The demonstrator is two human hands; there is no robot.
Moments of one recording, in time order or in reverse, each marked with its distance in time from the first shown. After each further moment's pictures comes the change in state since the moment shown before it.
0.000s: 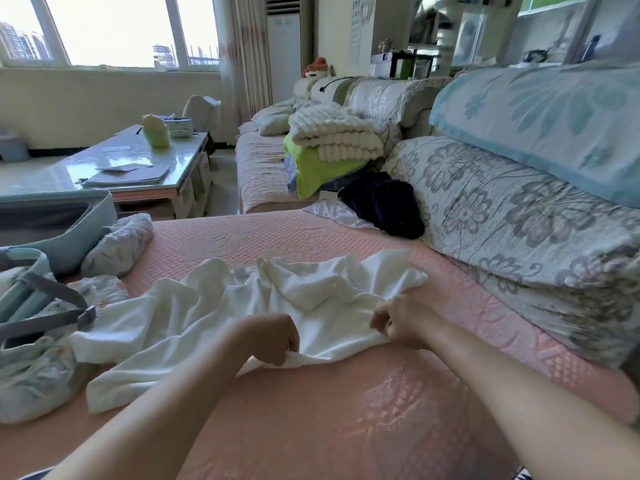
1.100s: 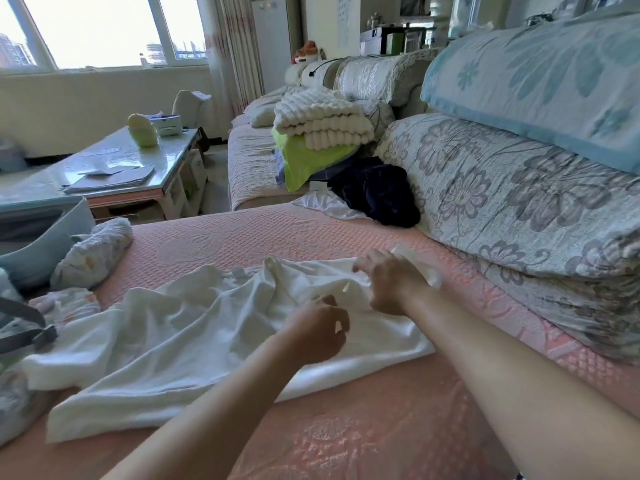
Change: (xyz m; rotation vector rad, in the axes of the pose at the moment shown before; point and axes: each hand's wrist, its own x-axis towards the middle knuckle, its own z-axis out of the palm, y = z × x) left_hand 0.083 0.071 0.009 -0.137 0.517 0.120; right_hand 0.055 0.023 -0.022 -0.250 0.284 -0.177
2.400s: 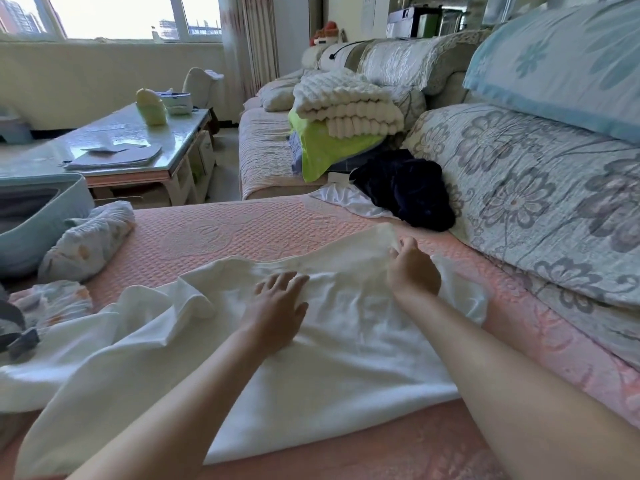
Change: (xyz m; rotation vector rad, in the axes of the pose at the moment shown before) left_hand 0.023 -0.134 0.011 0.120 0.183 -0.202; right_hand 0.090 -0.004 0.053 0.379 0.273 0.749
